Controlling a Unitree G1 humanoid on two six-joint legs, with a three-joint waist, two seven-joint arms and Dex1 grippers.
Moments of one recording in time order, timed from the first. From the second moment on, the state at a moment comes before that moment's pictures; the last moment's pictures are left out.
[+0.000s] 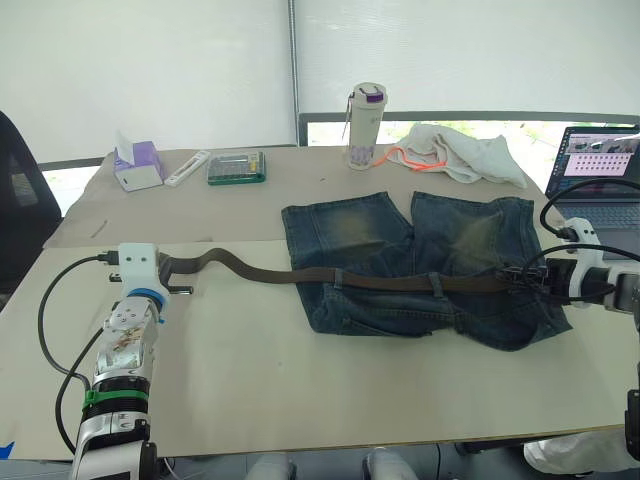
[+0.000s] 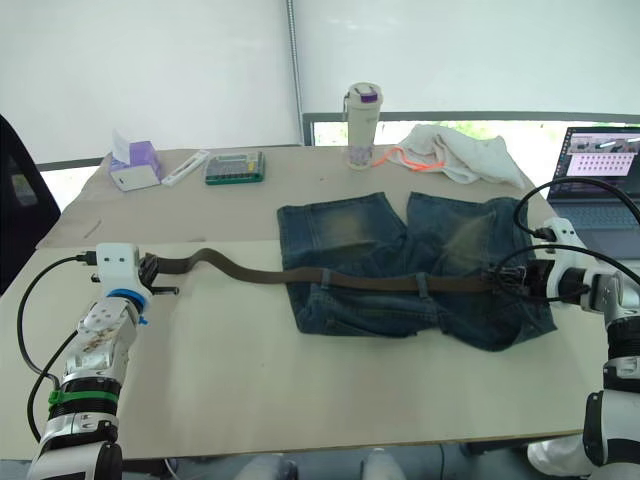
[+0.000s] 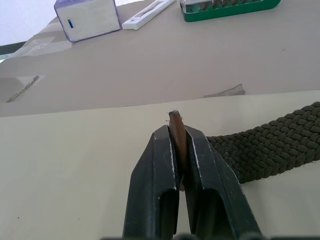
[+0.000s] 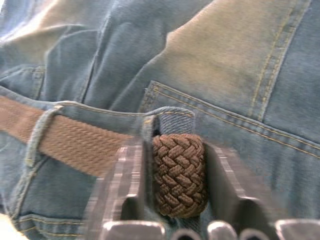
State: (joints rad) left arm -0.41 0.46 0.28 0.44 -0.16 0.14 -0.17; right arm -0.70 -0.96 -0.09 0.68 0.37 0.85 1.04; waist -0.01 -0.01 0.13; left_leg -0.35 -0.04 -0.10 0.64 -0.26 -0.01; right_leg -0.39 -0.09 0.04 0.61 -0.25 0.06
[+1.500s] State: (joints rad) left arm -0.67 0.49 0.23 0.45 -0.24 0.21 -0.30; right arm -0.54 -0.69 -0.63 0.21 0.75 1.38 0.63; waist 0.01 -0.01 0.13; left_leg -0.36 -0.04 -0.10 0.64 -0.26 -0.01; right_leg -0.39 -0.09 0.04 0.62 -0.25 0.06
